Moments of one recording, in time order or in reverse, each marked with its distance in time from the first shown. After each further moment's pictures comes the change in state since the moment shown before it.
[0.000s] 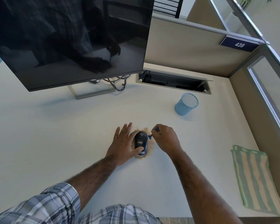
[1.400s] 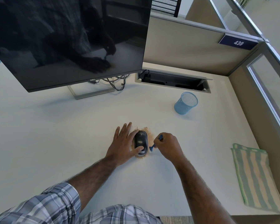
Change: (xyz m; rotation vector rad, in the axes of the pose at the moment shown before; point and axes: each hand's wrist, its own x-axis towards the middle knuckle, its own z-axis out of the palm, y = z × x) left_hand -0.001 0.002 -0.001 -0.011 -0.010 -0.010; right_hand -0.025 0.020 0.005 0.165 -0.068 0.157
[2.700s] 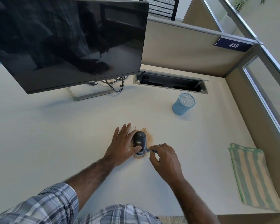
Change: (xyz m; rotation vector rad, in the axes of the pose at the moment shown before) left_hand -0.001 -0.002 -0.002 -0.073 0.013 0.029; right_hand -0.059 0.020 0.022 -0.239 0.337 -0.562
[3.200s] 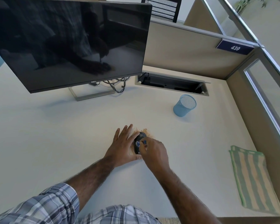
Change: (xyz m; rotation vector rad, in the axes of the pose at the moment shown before) left_hand -0.001 -0.006 0.006 0.084 -0.015 0.049; right_hand 0.039 -0.038 0.022 0.019 -0.136 0.221
